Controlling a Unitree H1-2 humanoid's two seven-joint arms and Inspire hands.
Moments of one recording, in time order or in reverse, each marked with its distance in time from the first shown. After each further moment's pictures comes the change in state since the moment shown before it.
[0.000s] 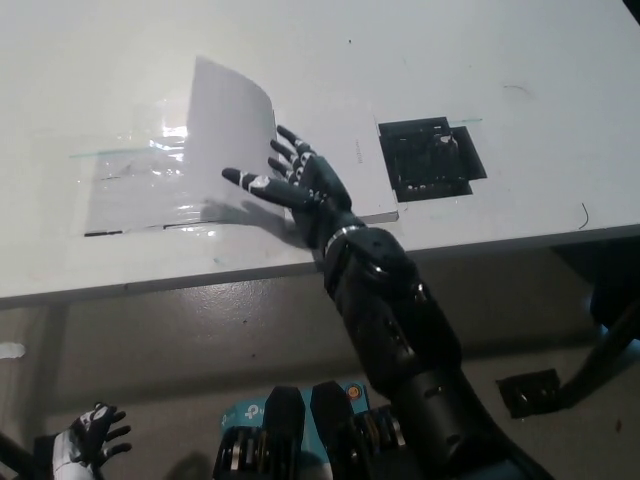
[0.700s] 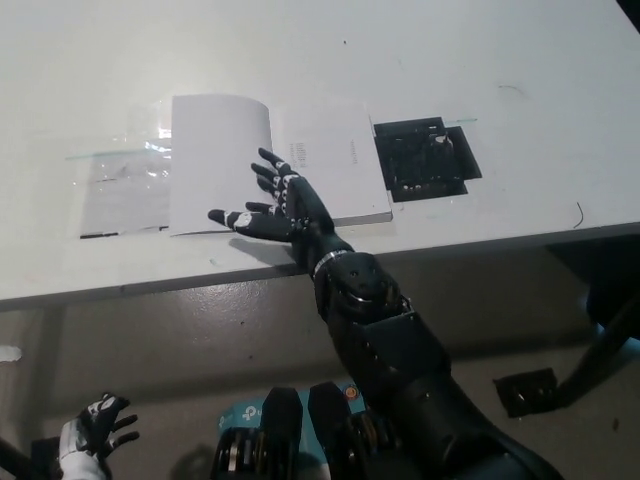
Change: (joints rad) left_arm -0.009 0.000 -0.025 -0.040 0.001 0.059 0.012; right_arm -0.008 -0.023 0.145 0.166 -0.138 -0.159 0.038
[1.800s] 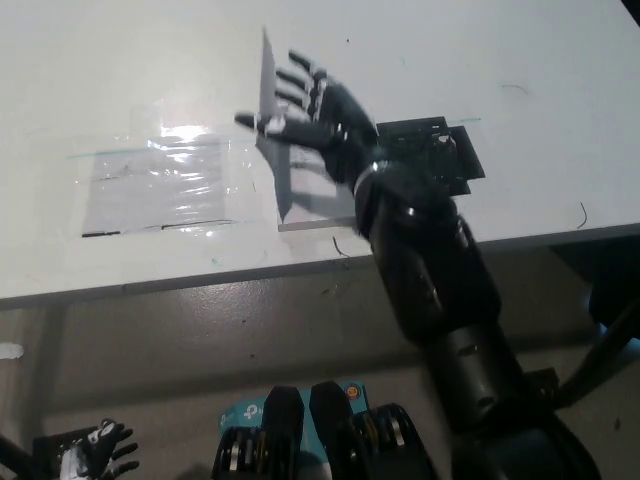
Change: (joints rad) left_arm 0.033 -0.011 0.021 0.033 -0.008 -0.003 0.009; right_arm -0.091 -0.055 -0.159 -0.386 0.024 0.311 0.029
